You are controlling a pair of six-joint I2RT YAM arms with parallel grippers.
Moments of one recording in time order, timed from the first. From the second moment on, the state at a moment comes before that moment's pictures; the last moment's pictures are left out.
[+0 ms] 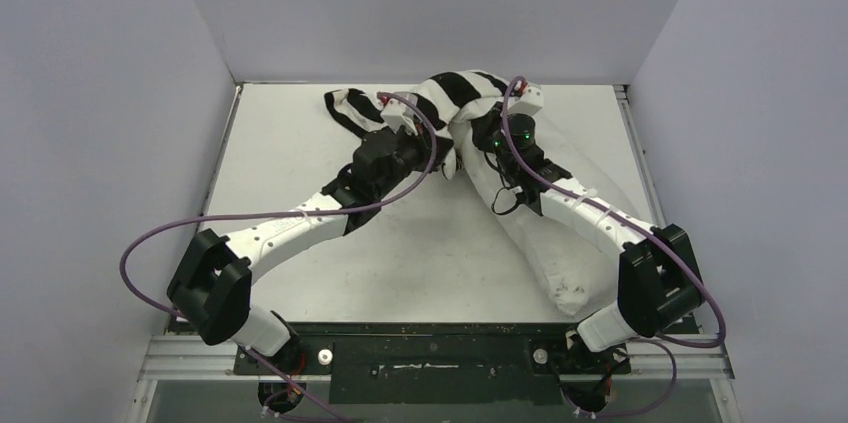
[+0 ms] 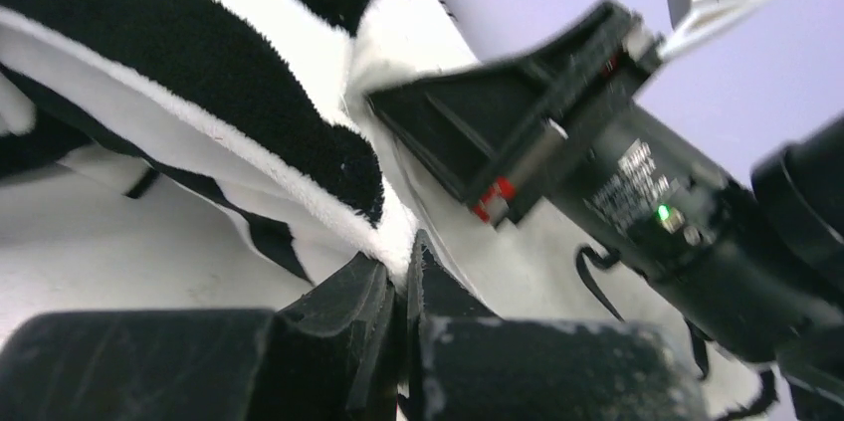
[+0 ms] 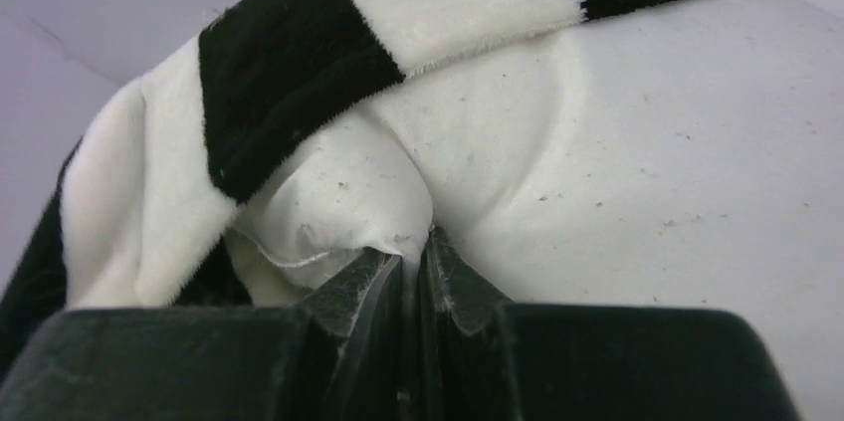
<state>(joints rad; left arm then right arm) -0.74 1.50 1.06 0.35 -0.08 -0.58 0.50 1.49 1.03 0.22 0.24 0.52</state>
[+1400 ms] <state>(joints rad) -0.57 1.41 1.23 0.18 0.08 -0.68 0.45 1.71 1.52 -0.08 -0.16 0.74</state>
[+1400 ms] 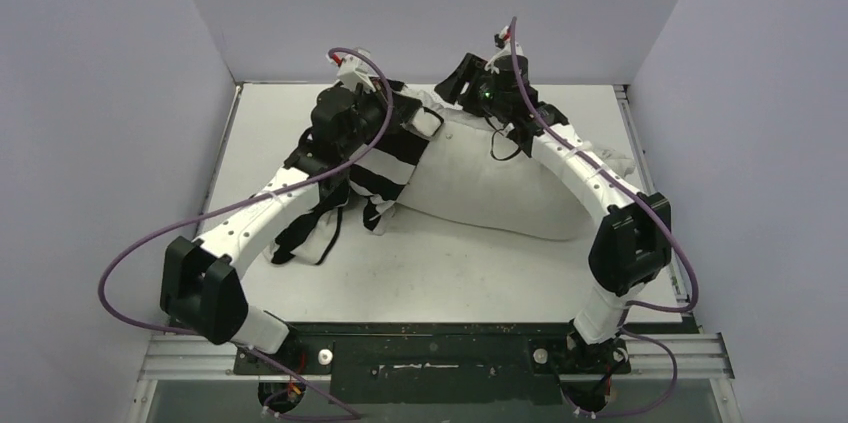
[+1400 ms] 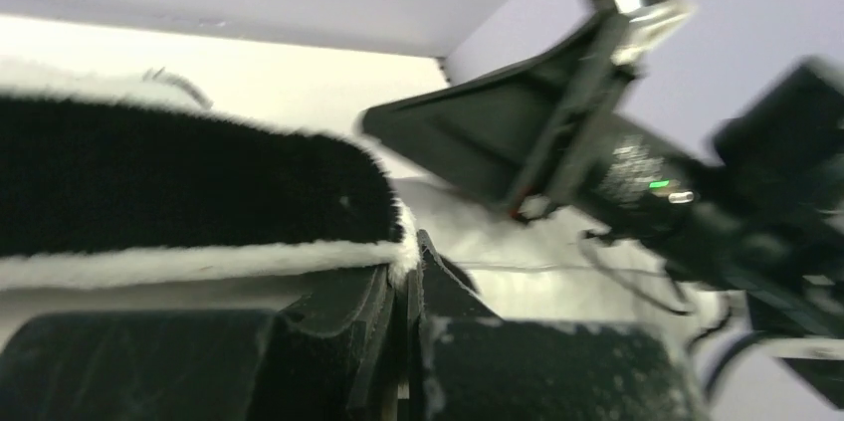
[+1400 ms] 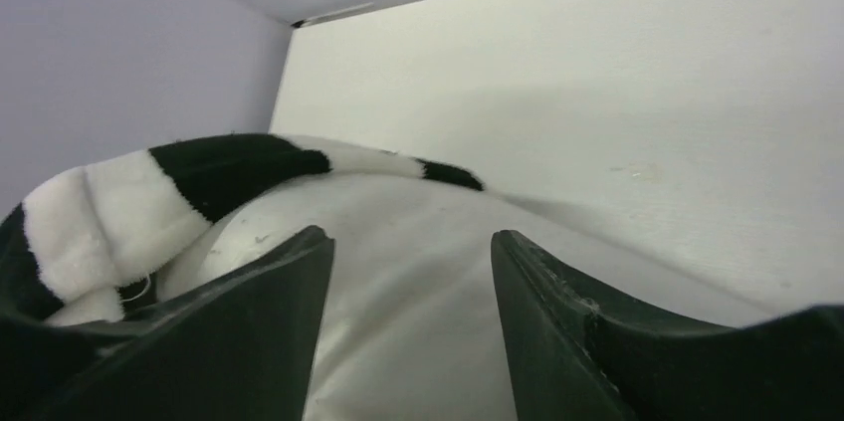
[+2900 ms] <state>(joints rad) -0.56 1.53 1.14 0.07 -0.10 -0.25 -0.35 1.33 1.14 -0.42 -0.31 0.26</state>
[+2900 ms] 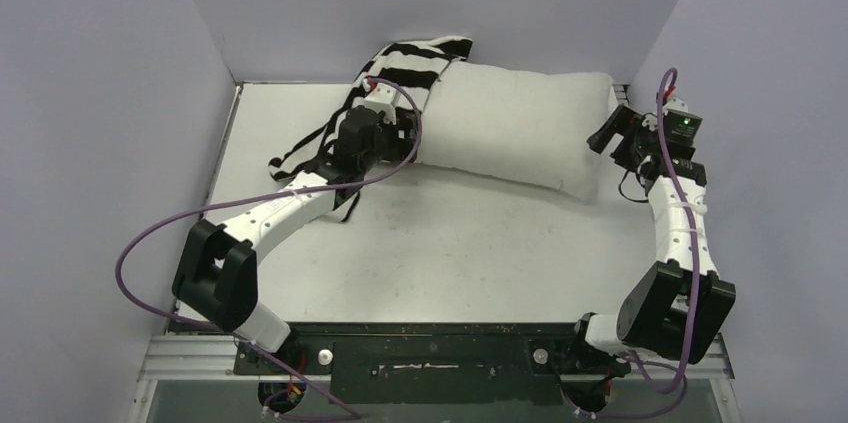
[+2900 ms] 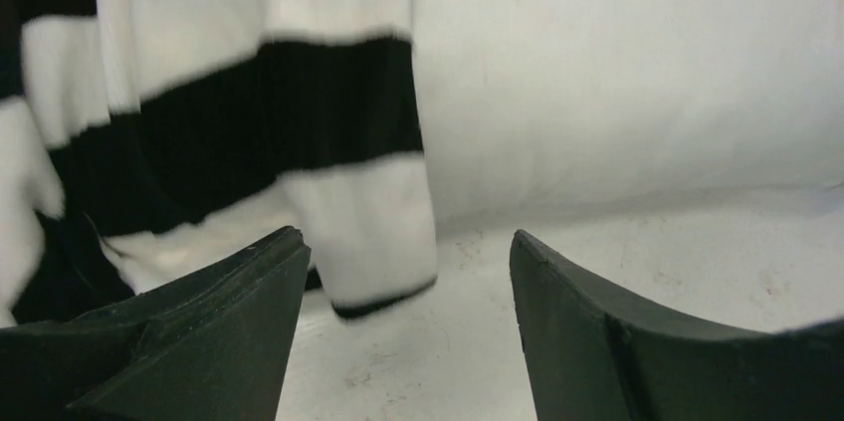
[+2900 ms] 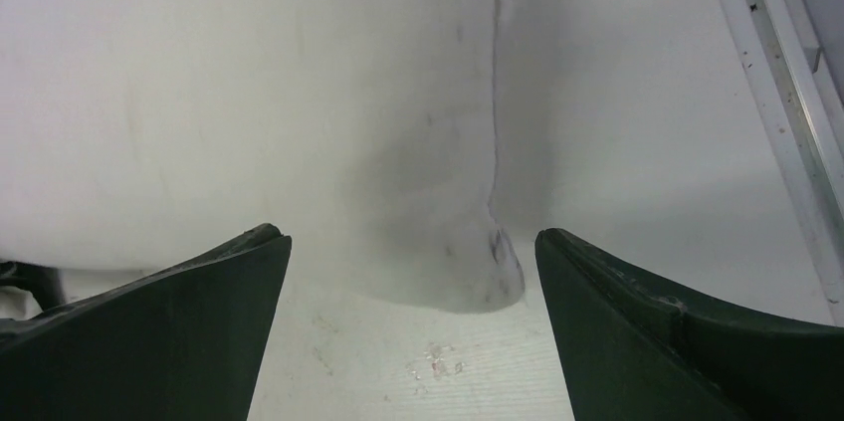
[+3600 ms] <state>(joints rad) -0.68 1.79 1.34 0.17 -0.39 -0.15 -0.48 1.44 1.07 -0.27 -0.42 0.32</state>
